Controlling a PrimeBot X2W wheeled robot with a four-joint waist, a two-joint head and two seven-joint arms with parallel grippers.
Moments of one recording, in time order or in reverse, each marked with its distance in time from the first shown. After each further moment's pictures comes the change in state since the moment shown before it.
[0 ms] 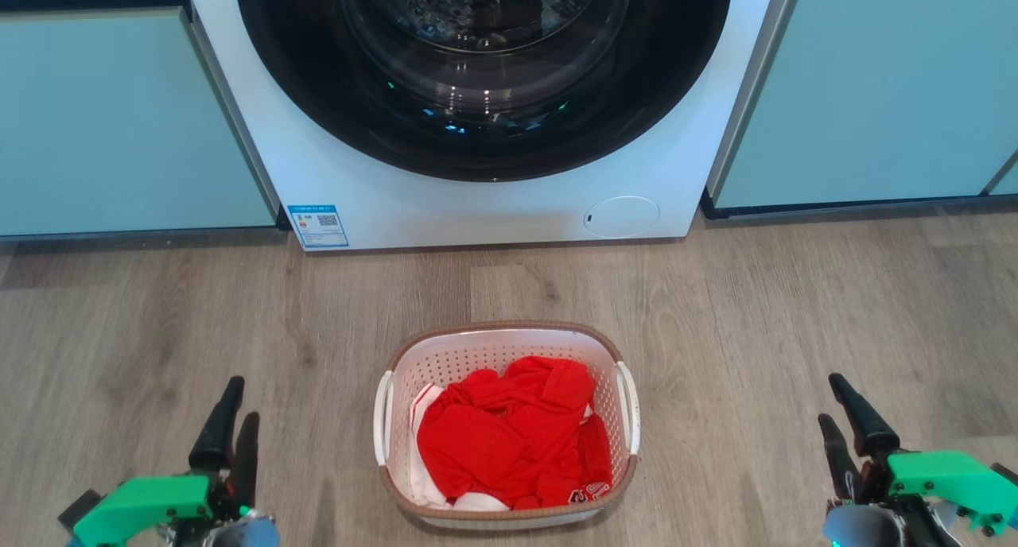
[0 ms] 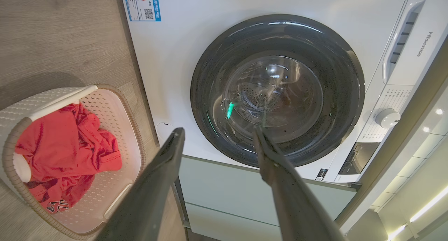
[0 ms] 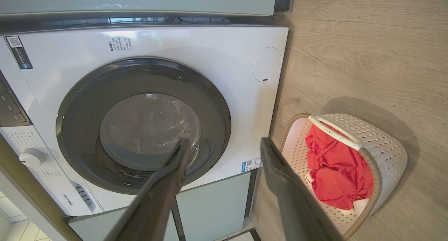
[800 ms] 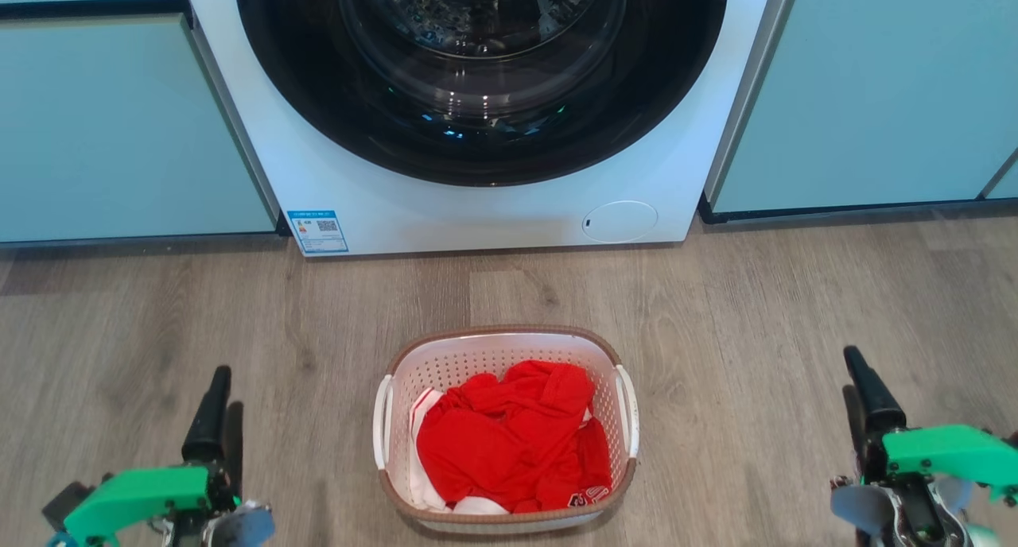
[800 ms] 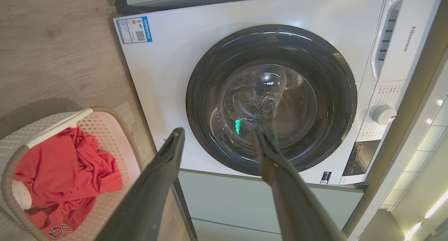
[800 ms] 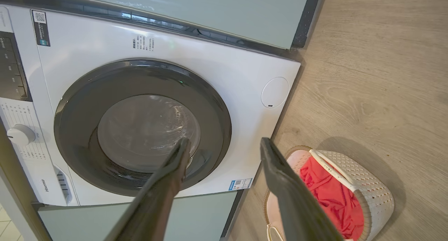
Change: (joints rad) left arm -0.004 -0.001 0.002 -0.022 0.066 0.000 -0.070; right arm -0.022 0.000 -0.005 -0.043 -0.180 0.000 -0.067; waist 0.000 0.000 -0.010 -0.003
